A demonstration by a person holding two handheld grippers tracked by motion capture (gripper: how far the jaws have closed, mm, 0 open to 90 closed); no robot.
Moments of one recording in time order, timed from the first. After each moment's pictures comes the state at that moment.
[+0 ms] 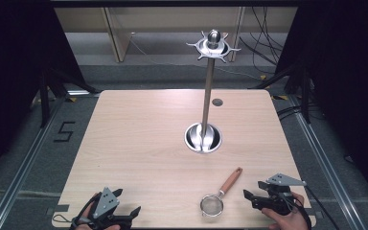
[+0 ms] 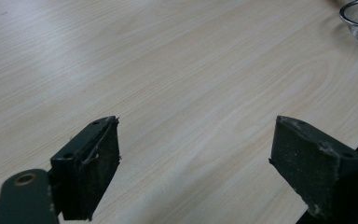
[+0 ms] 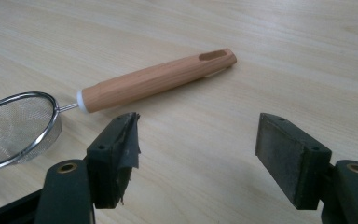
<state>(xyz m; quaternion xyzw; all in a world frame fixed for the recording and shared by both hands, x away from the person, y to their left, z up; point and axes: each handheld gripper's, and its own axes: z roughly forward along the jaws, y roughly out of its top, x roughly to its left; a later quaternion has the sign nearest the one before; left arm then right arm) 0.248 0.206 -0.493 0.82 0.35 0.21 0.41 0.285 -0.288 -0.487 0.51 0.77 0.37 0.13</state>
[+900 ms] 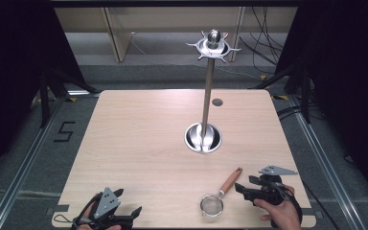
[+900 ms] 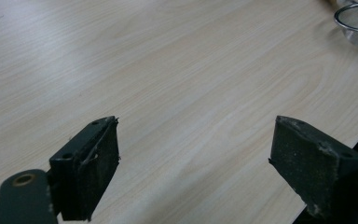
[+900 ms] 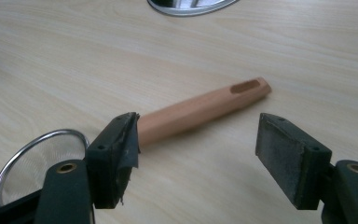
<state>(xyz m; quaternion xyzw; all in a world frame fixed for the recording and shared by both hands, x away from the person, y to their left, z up) 0.246 0.202 -0.491 0.81 0.36 0.21 0.42 0.311 -0.266 -0.478 0.50 0.76 0.39 0.09</state>
